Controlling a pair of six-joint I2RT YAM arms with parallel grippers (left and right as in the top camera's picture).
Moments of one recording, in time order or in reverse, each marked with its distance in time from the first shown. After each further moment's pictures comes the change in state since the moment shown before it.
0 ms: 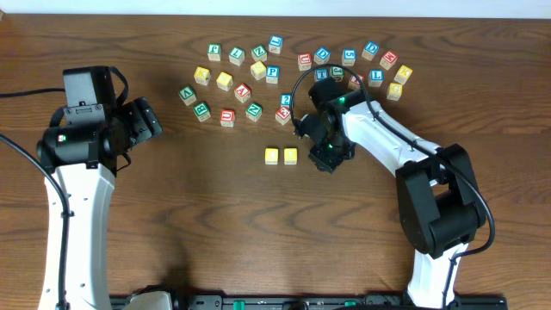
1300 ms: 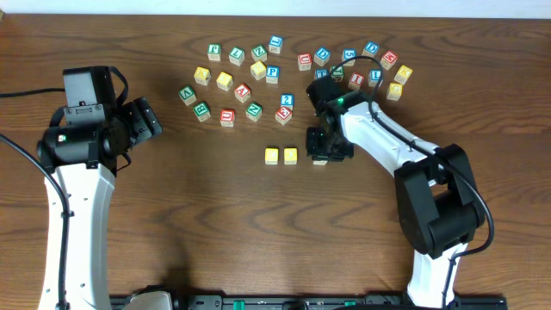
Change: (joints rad) left arm 0.000 0.000 0.000 0.000 0.000 0.000; right arm 0.010 0.002 -0.002 0.065 -0.030 0.907
